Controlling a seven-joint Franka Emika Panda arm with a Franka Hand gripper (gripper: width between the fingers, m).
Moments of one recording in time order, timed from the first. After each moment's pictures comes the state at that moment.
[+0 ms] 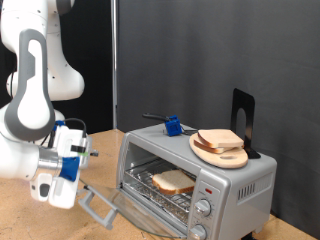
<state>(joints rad) -0.34 0.13 -0.17 -2.51 1.05 1.70 -0.67</state>
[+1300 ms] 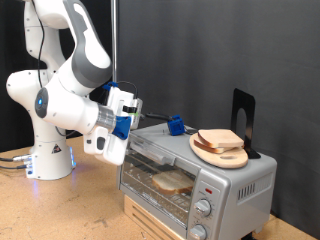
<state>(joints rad) -0.21 -0.19 0.06 -2.65 1.24 1.88 -0.41</state>
